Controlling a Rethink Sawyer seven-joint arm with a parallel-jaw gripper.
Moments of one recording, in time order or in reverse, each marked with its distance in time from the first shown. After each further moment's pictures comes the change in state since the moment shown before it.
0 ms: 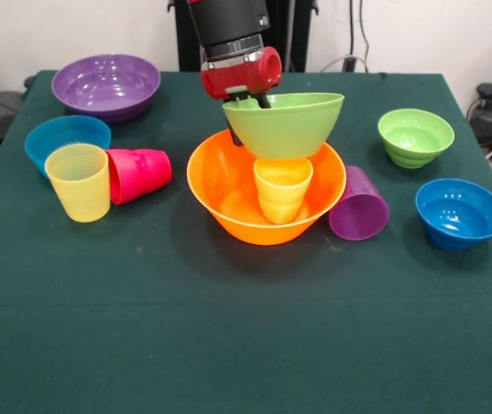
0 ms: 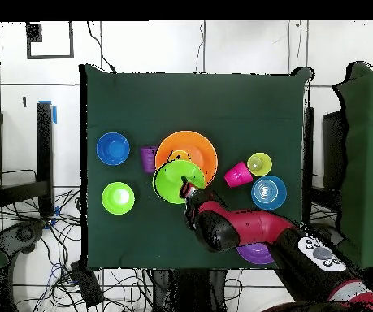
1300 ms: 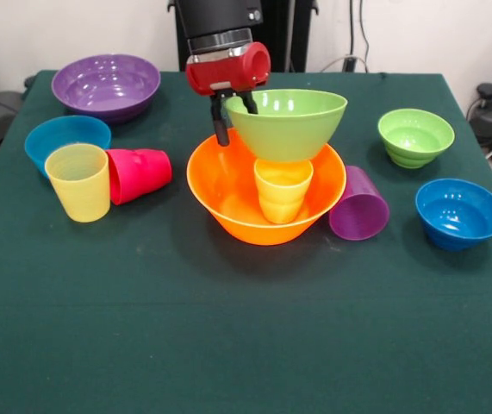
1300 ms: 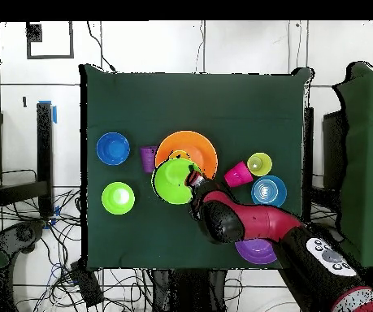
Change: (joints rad) arm 0.002 -0.065 0.005 -0.010 0.122 0.023 0.000
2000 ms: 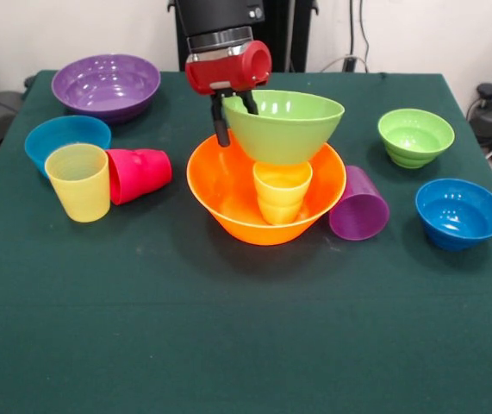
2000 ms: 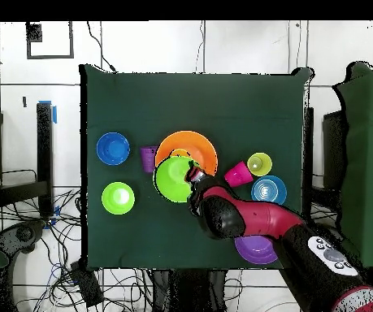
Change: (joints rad) arm 0.000 -0.014 0.017 -0.006 0.047 0.032 0.000
